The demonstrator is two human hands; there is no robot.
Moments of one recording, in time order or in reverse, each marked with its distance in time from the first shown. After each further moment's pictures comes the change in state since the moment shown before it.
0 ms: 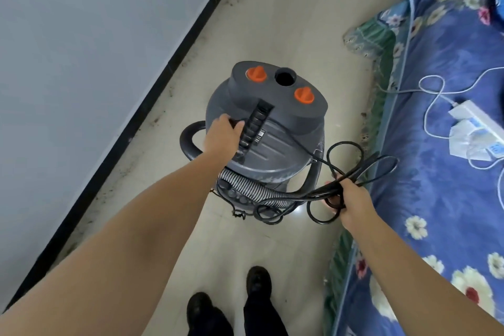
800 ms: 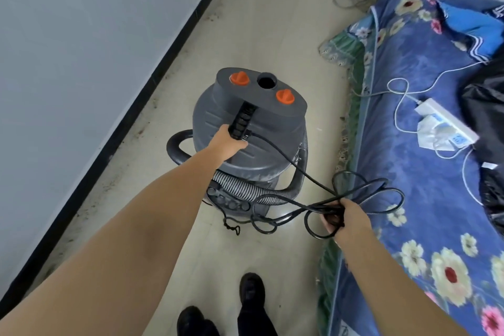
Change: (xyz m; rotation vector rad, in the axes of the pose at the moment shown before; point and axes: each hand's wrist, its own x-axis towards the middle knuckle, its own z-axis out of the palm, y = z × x) left_hand -0.011 0.007 0.010 -0.258 -0.323 0.021; right_hand -0.049 0.020 -0.034 0.280 0.189 0.146
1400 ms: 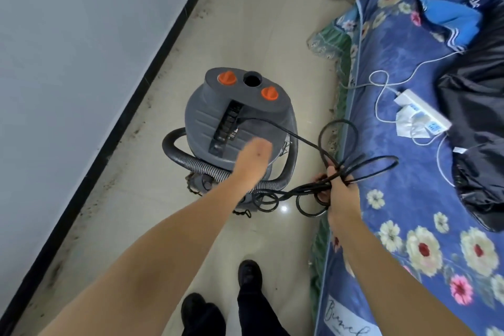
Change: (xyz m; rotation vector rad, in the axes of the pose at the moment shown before) left_hand -0.106 0.050 0.067 -0.017 0.020 0.190; right_hand -0.044 -0.021 -0.012 -0.090 -0.276 -0.458
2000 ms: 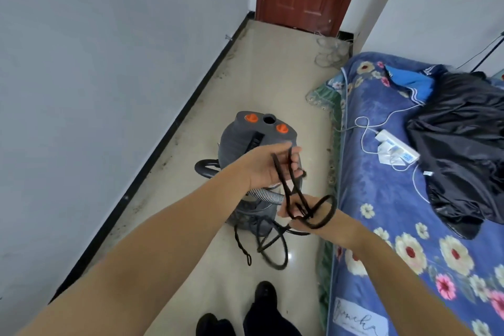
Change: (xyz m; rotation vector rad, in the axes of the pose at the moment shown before) left_hand -0.175 0.110 -0.130 -0.962 -0.653 -0.239; right_hand -0.208 -0.071 -0.014 -0.798 -1.063 -0.357
